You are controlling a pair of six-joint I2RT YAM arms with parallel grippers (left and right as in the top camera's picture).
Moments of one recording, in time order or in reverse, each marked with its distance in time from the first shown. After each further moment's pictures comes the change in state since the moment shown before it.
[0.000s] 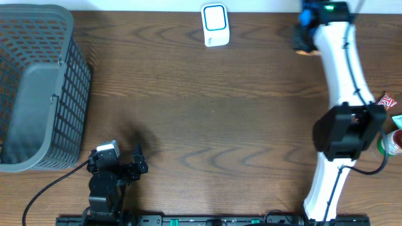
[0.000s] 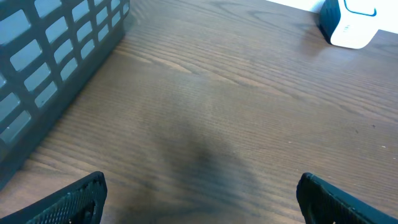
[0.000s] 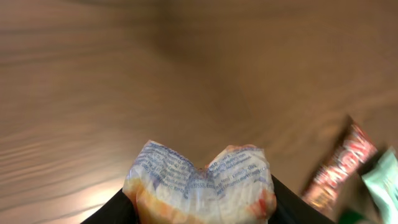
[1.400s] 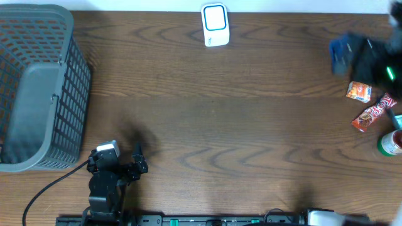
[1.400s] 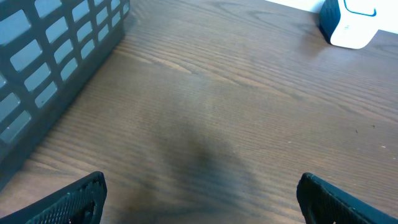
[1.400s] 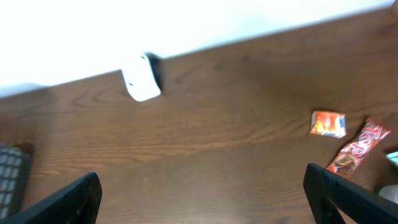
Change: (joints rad) left arm 0.000 0.000 0.000 0.000 0.000 0.000; right arm -0.032 -0.807 0.058 -0.300 -0.438 0.064
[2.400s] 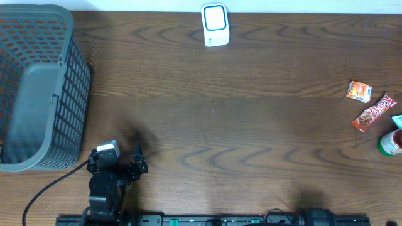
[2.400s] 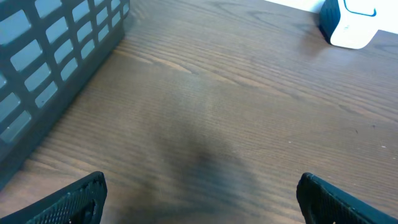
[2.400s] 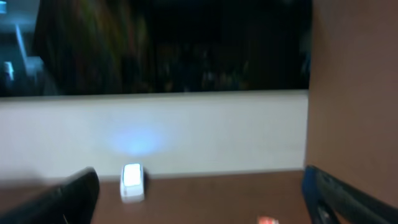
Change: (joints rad) left arm 0.000 0.000 0.000 0.000 0.000 0.000; right arm 0.008 -1.037 -0.576 0.354 0.126 -0.168
